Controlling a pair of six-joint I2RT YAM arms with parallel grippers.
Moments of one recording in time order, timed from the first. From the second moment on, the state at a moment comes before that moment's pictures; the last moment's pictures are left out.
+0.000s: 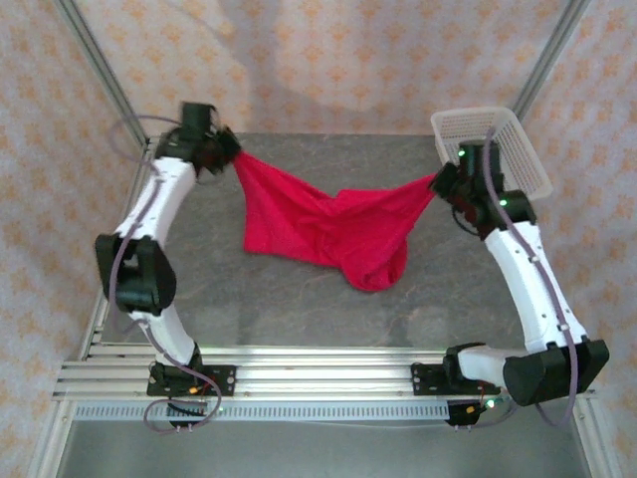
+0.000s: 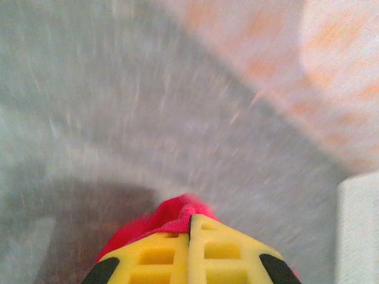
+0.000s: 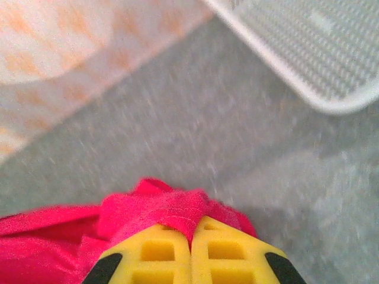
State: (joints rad) left arm -0.01 1.75 1.72 -0.64 0.16 -0.76; right arm 0.16 1.23 1.39 -0.81 0.11 0.66
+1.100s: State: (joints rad) left arm 0.28 1.11 2.18 -0.82 0.18 -0.74; right arm 0.09 1.14 2.29 -1.07 -0.01 0.61
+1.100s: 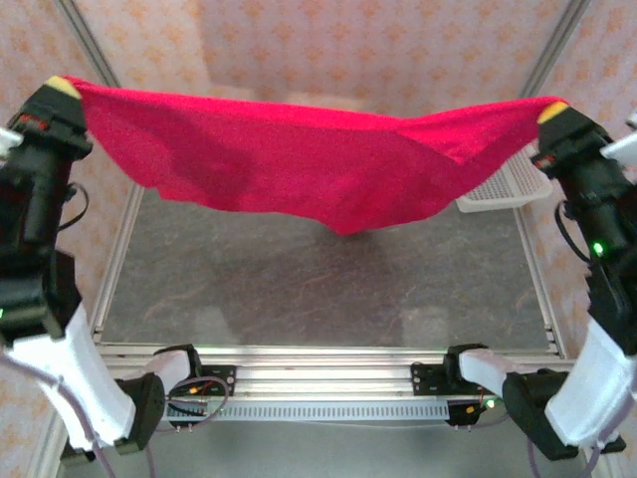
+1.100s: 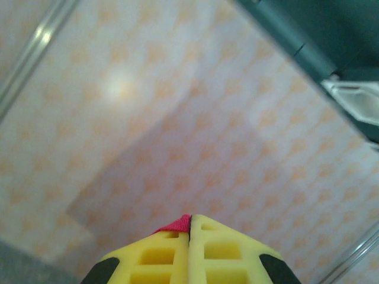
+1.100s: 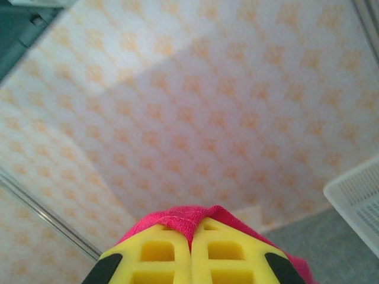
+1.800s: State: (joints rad) left arm 0.23 1.73 1.91 -0.68 0.23 -0.70; right arm 0.09 1.84 2.34 -1.00 0.00 0.58
